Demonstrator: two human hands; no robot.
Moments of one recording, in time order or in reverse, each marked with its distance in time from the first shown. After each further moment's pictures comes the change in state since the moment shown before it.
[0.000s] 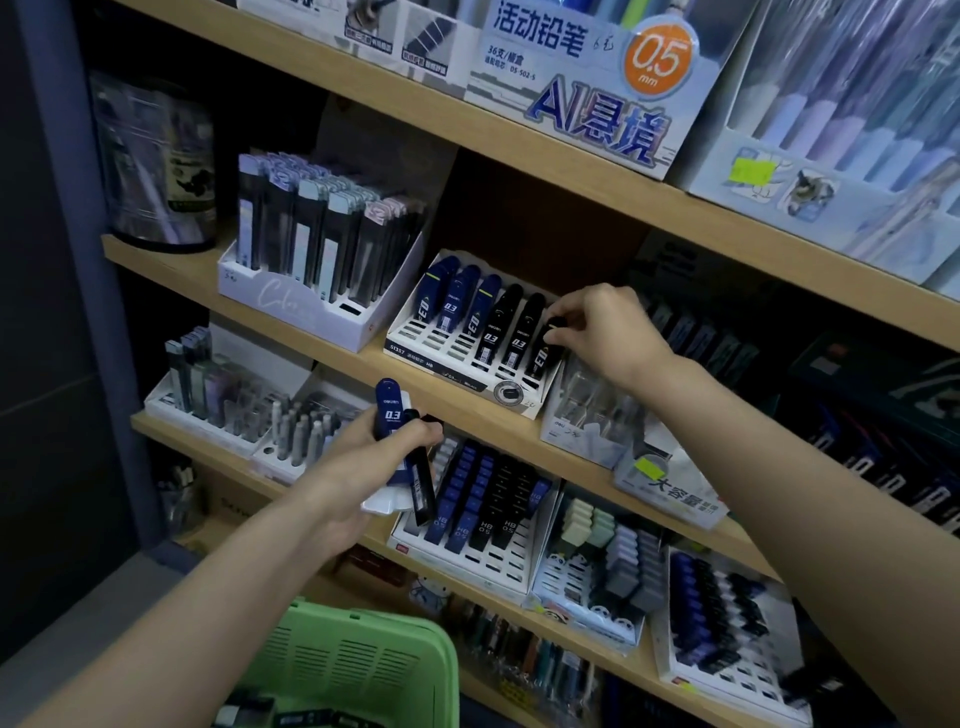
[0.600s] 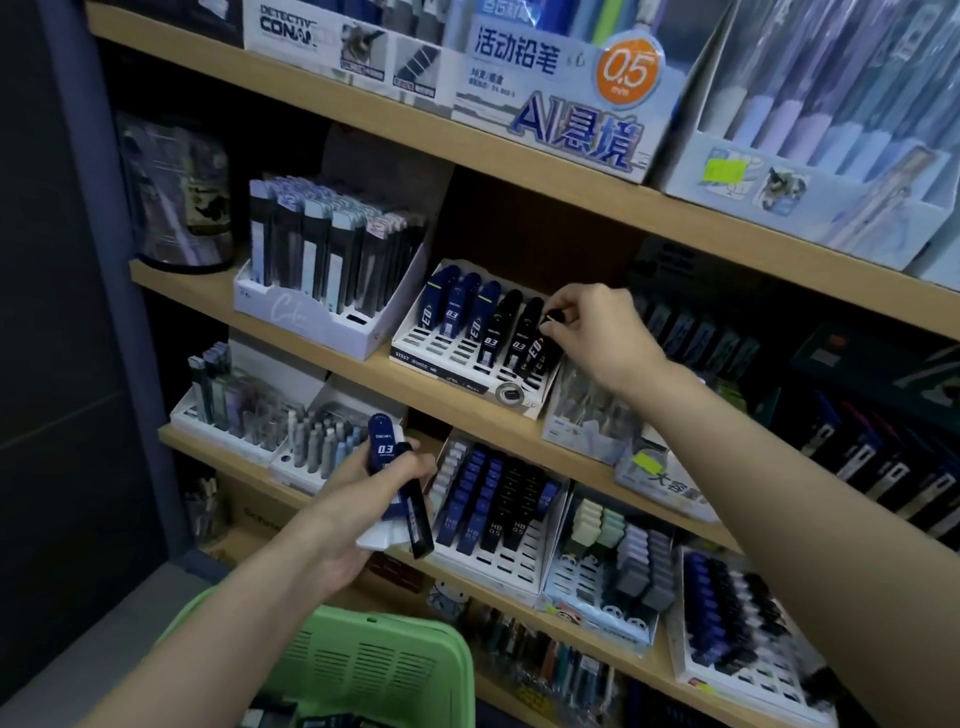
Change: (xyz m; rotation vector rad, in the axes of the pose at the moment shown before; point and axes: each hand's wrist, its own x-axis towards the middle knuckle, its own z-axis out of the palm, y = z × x) left_hand -0.031 -0.008 0.002 -0.050 -0.007 -0.023; right_hand -0.012 -0.015 -0.003 0.061 0.101 0.015
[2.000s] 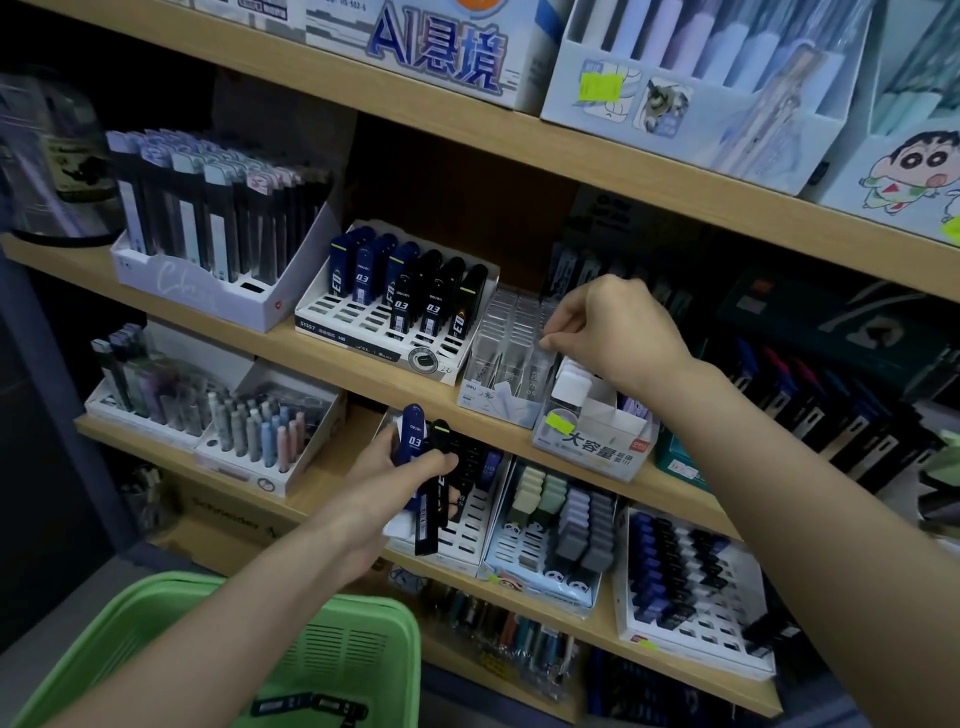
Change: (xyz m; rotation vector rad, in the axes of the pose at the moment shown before) left_hand 0.014 -0.034 0.081 0.161 -0.097 -0.038; right_hand -0.049 0.060 -0.038 -0.048 -0.088 0.111
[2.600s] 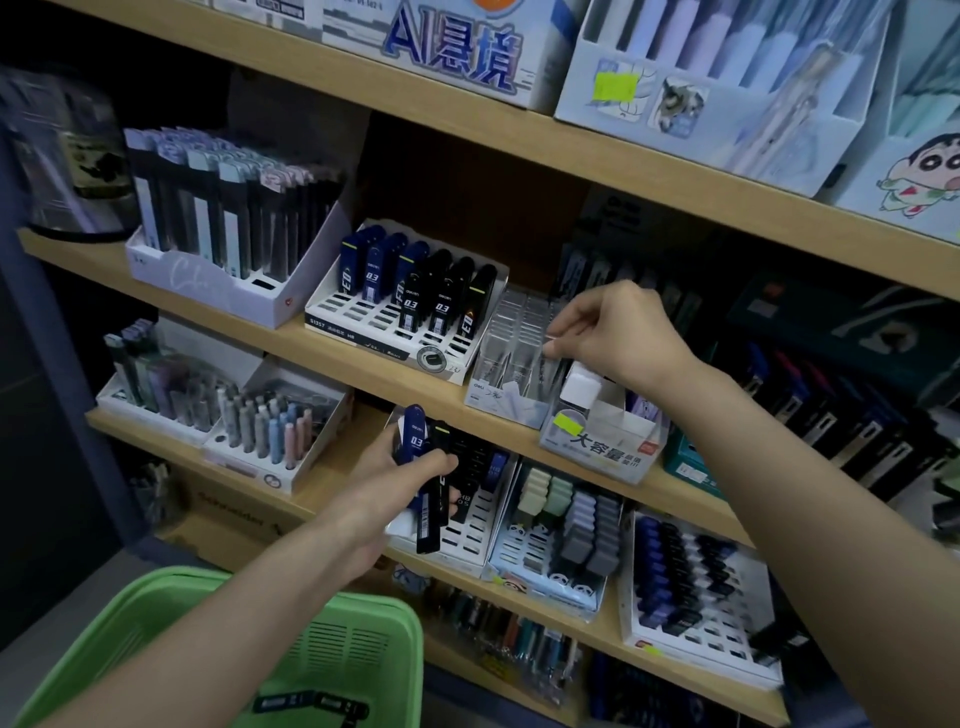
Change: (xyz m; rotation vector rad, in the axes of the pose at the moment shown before) left_hand -0.004 0.002 0.001 0.044 0.056 -0.017; right_hand 0.005 0.007 0.008 0.225 -0.009 0.042
